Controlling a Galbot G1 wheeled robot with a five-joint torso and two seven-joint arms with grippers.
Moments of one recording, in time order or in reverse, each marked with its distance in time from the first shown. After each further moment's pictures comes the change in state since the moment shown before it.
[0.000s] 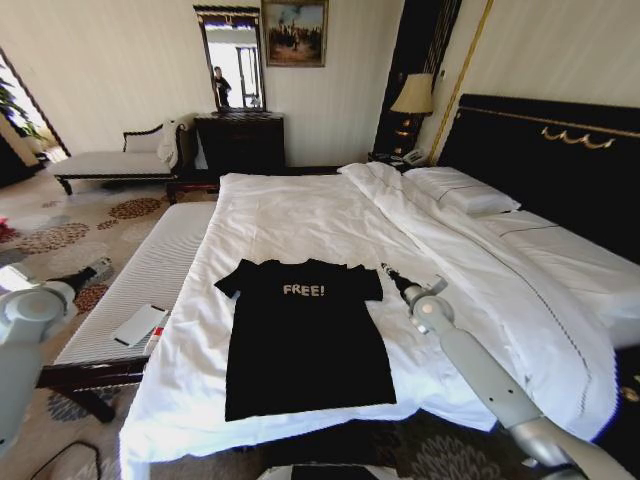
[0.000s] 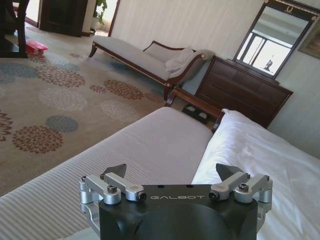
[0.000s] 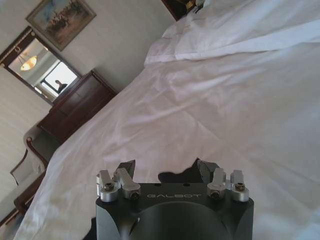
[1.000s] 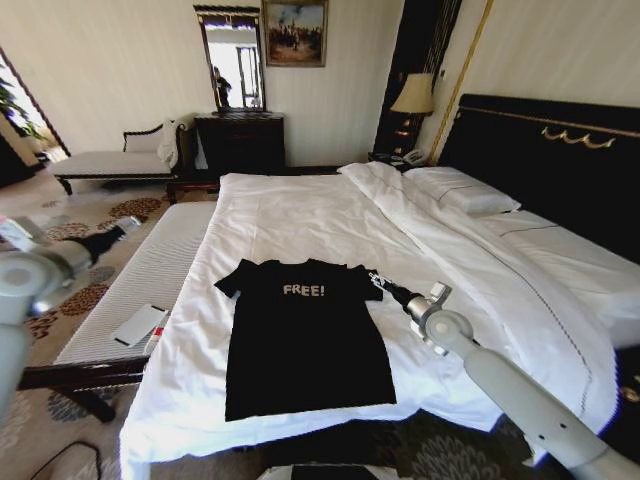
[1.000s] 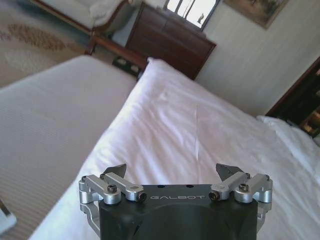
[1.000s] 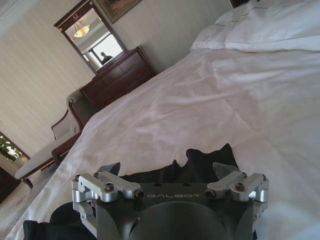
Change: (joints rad) left arm -0.138 -0.069 0.247 -0.128 -0.139 0.102 -0.033; right arm -0.047 -0.118 -0.071 0.054 -0.075 -0.005 -0.209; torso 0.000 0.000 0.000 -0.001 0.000
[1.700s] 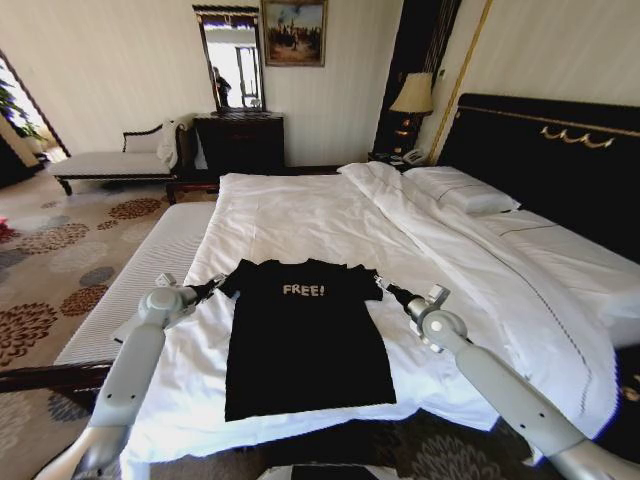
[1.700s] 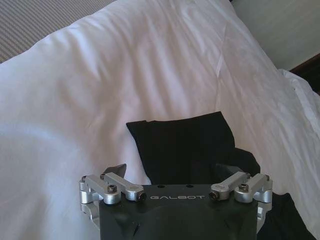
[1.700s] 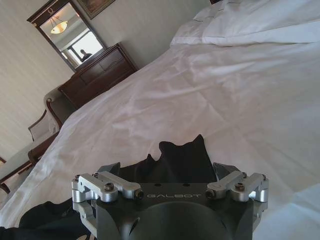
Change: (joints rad) left arm -0.150 -0.306 0.197 0.385 0.068 0.011 0.048; right arm -0.004 0.029 0.000 -0.062 -0.018 -0.002 0.028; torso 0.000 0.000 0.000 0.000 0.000
